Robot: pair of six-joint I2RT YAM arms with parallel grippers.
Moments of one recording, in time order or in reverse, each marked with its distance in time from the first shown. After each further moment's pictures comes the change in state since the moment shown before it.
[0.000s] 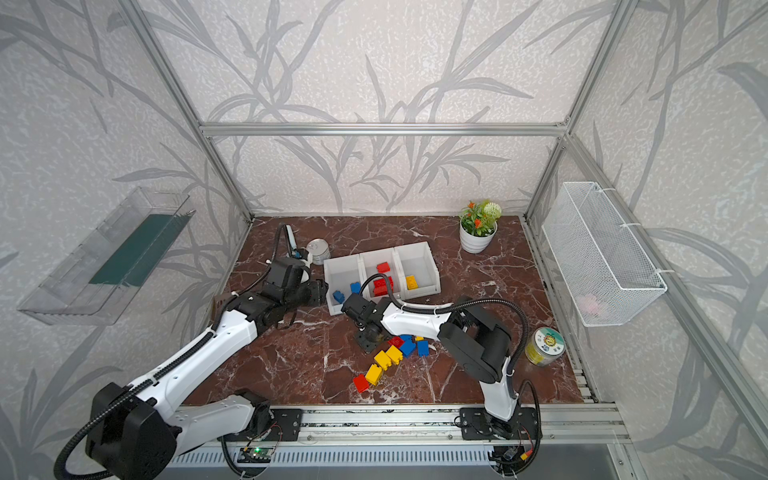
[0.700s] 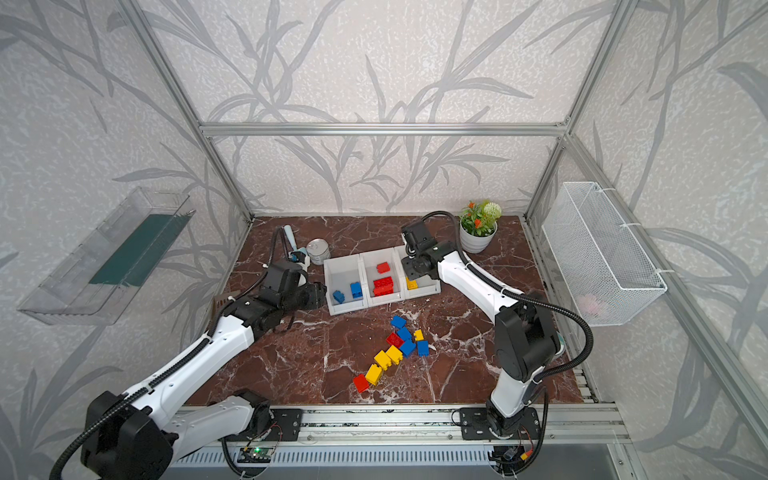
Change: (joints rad) left arm 0.005 -0.042 -0.036 0.002 0.012 -0.019; right arm -0.507 -0.171 0.186 -0.083 0.135 -0.182
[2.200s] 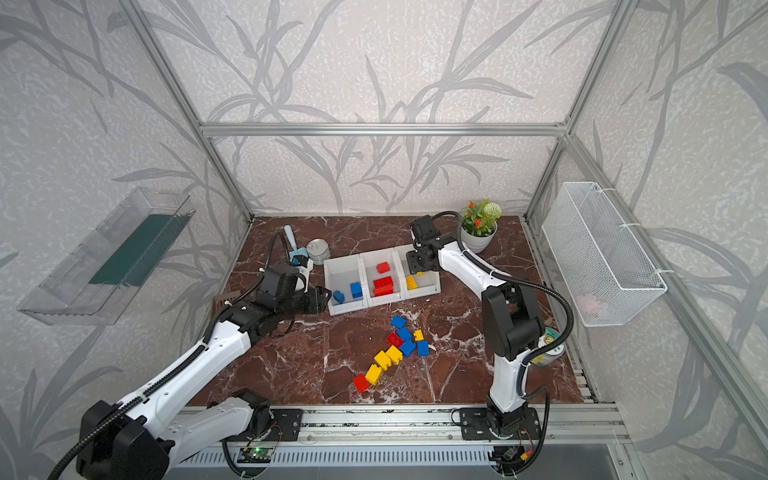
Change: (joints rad) left arm -0.006 -0.043 -0.026 0.003 0.144 0.029; right arm -0.071 0.092 0.037 -0.001 -0.121 0.130
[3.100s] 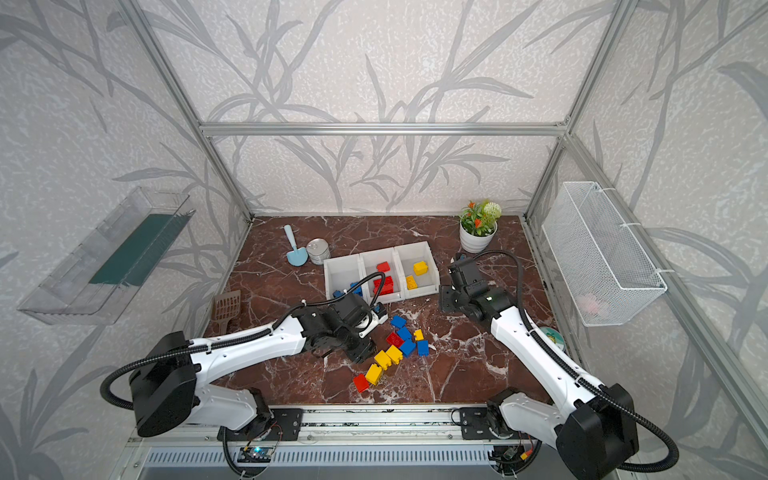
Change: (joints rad) left arm -0.522 0.362 0.105 -0.111 0.077 0.263; right arm 0.001 -0.701 -0.566 -0.015 0.102 0.186
